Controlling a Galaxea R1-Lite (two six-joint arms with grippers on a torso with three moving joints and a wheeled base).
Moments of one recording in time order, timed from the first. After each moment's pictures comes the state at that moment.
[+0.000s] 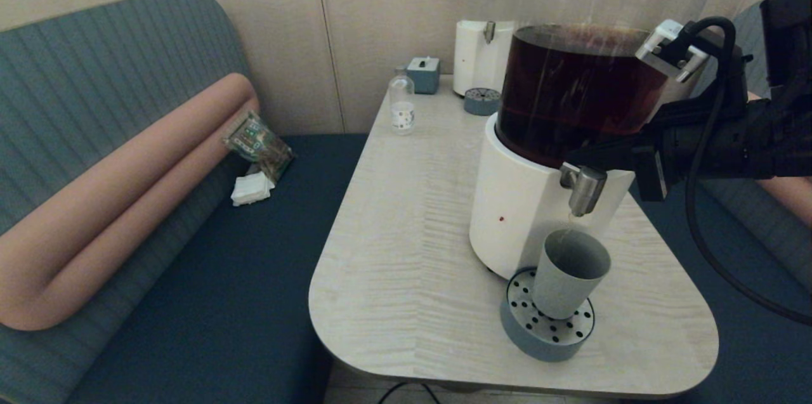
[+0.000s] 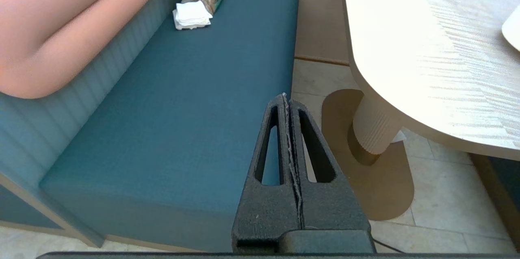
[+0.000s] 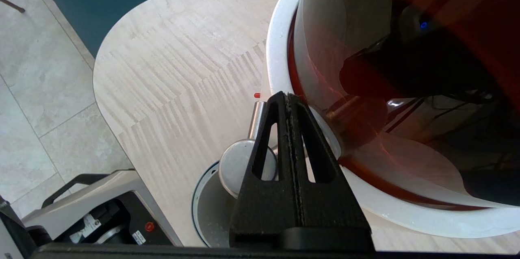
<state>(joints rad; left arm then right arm) 0.01 0.00 0.00 -0.01 0.04 -0.10 0.34 1.55 -1.34 0.23 0.36 -0.29</state>
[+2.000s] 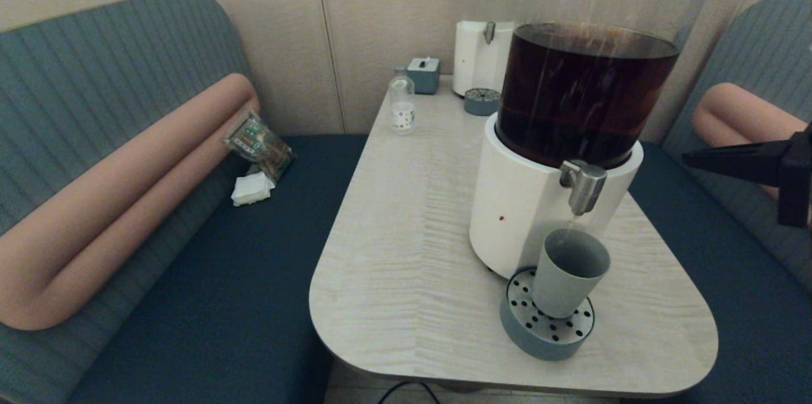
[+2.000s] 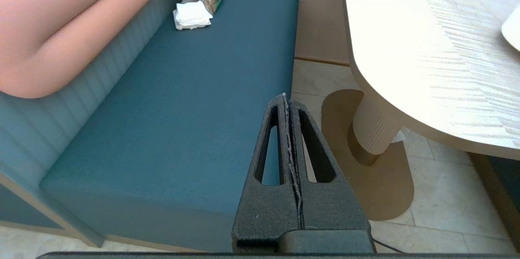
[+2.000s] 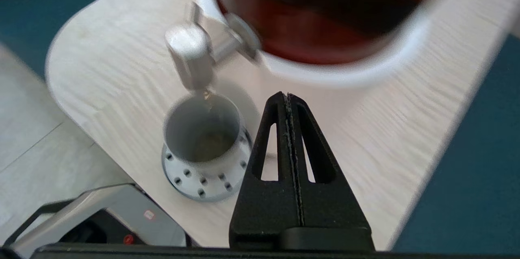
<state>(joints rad) 0.01 0.00 0.00 -0.02 0.04 -0.10 0.11 1.24 -1.10 0.18 0.35 -0.27</state>
